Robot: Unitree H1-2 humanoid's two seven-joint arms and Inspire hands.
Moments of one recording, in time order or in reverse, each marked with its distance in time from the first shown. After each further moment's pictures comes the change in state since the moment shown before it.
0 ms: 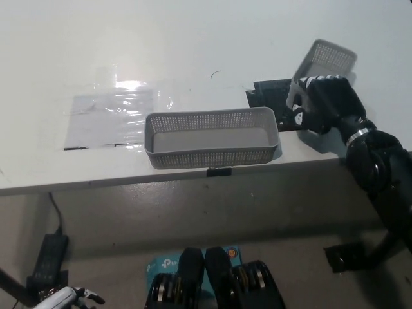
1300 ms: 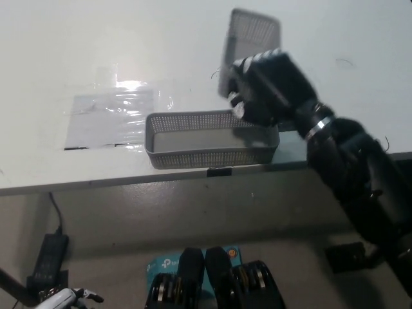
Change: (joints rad) left_arm 0.004 0.000 -0.002 0.001 0.009 0.002 0.000; right_arm 0.057 0.085 0.047 -0.487 0.032 0.038 0.229
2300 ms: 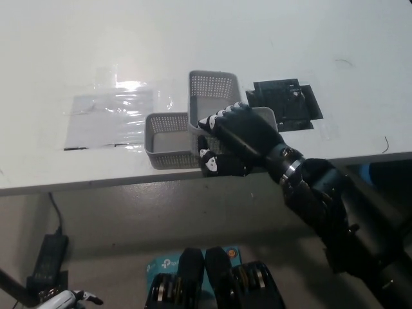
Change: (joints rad) left_arm 0.003 0.001 -0.002 0.000 0.008 -0.002 -0.004; right_arm 0.077 0.035 0.090 0.013 -0.023 -0.092 0.001
